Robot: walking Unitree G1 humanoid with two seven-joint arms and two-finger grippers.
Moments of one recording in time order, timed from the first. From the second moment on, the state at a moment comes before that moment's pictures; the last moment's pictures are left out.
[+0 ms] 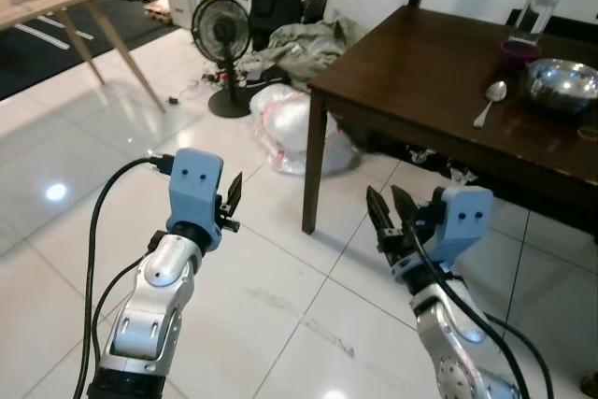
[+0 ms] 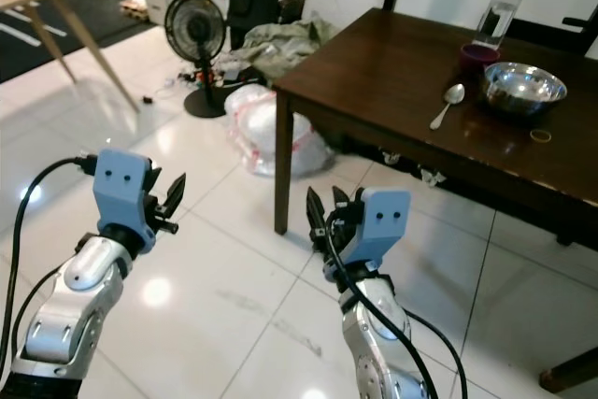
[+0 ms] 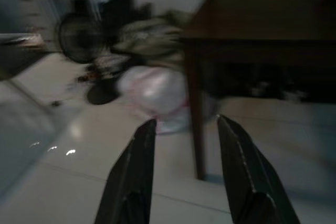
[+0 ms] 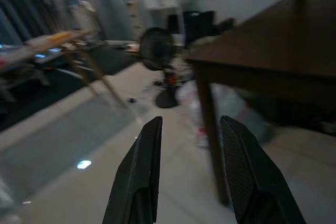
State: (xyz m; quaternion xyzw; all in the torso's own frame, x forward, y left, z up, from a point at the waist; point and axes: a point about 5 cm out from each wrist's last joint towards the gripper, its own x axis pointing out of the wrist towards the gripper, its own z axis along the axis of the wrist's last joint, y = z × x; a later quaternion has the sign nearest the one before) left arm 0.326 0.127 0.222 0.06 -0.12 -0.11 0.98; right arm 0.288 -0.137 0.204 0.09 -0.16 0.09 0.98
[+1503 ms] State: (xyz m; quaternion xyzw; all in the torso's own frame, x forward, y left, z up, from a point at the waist) left arm 0.328 0.136 0.224 0.06 -0.13 -0.09 0.99; right arm 0.290 -0.114 0.216 0.08 -0.18 0.16 0.97
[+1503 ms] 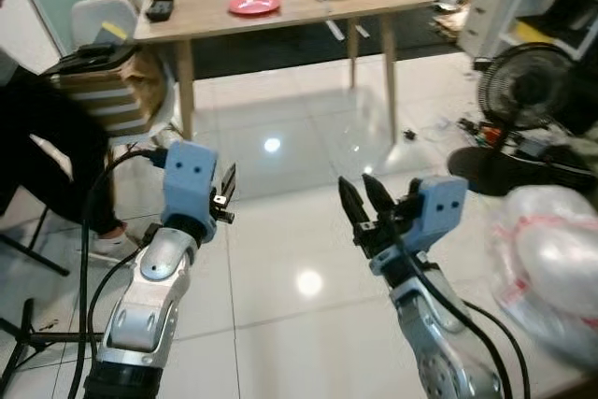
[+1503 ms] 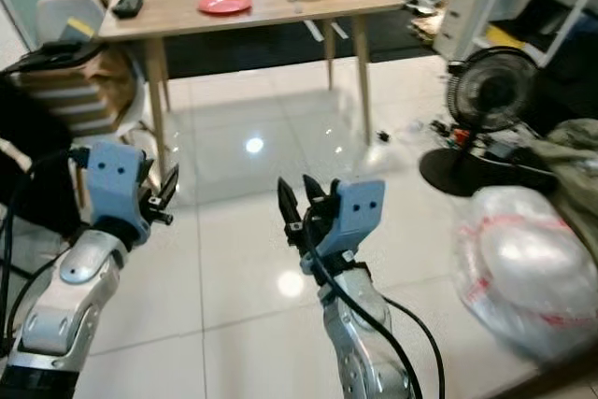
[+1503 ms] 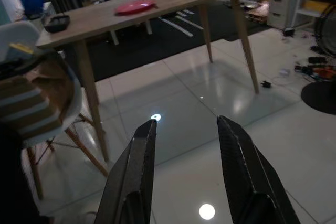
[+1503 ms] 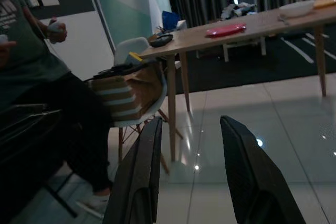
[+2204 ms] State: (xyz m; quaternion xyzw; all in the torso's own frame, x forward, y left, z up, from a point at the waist) left arm 0.327 0.085 0.193 0.04 -0.07 -0.24 0.97; right arm 0.299 -0.224 0.153 -0.14 -0.04 -0.02 0.99
